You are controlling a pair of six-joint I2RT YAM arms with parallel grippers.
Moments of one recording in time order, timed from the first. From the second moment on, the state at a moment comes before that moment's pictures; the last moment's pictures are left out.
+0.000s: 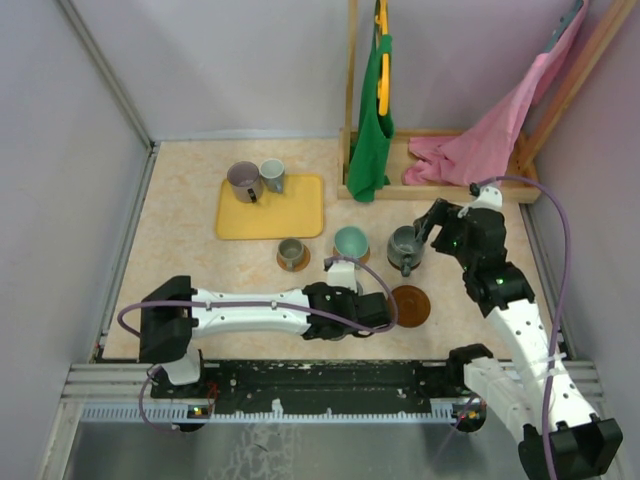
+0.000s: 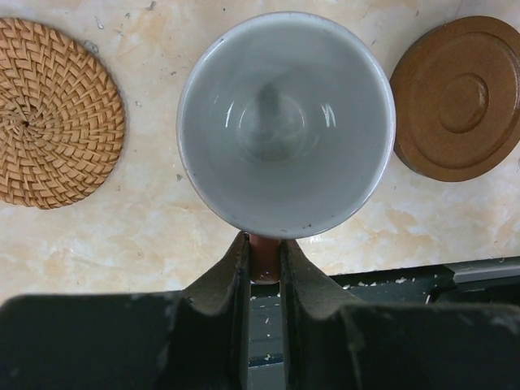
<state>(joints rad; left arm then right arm) -1.41 1.73 1.31 -0.82 -0.57 -1.34 0.21 0.78 0.77 -0.40 0.08 0.46</state>
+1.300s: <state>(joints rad) -1.41 1.77 1.26 -0.74 -0.60 -1.34 0.21 0.78 0.75 -0.39 0.05 0.48</state>
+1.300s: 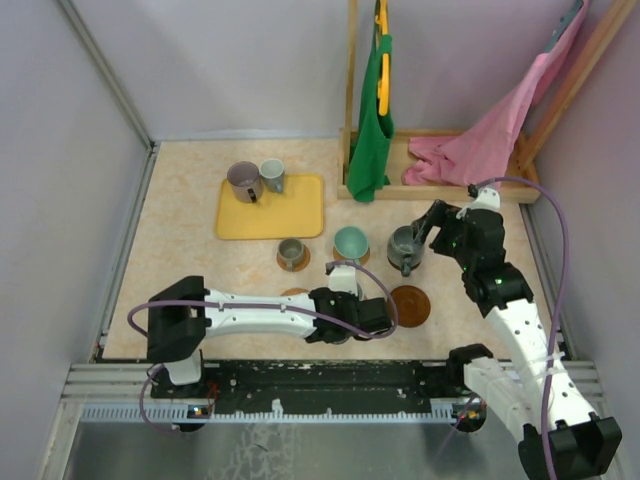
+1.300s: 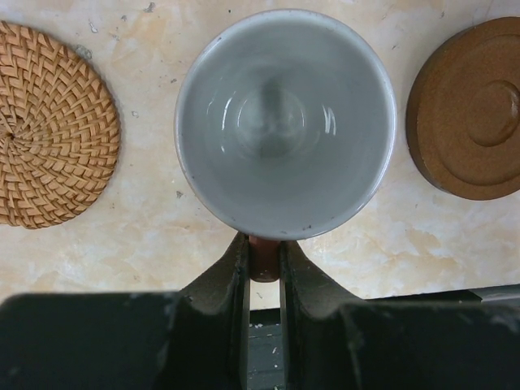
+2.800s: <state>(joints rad) -1.41 1.78 1.27 -0.74 -0.60 -1.33 0.21 0.78 0.73 -0.38 0.03 0.49</state>
